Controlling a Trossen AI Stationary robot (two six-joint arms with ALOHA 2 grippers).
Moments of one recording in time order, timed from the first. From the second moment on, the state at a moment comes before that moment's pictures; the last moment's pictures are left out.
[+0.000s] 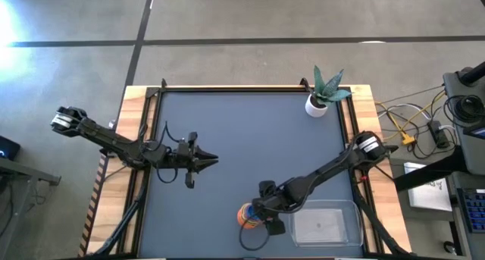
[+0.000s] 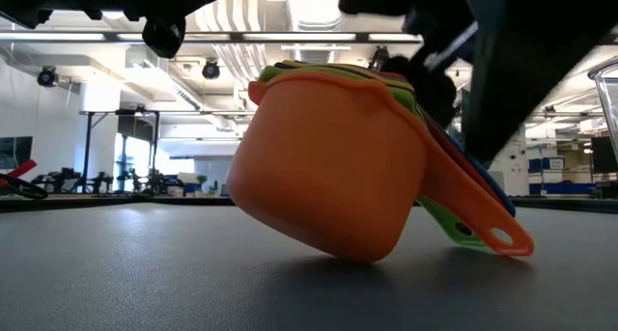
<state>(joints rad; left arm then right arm) -0.33 1.00 0.40 0.62 -0.36 -0.17 0.46 1.95 1.39 -0.56 -0.02 0.33</state>
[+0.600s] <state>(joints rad) -0.33 1.00 0.40 0.62 -0.36 -0.17 0.46 2.05 1.39 -0.54 -0.03 0.33</state>
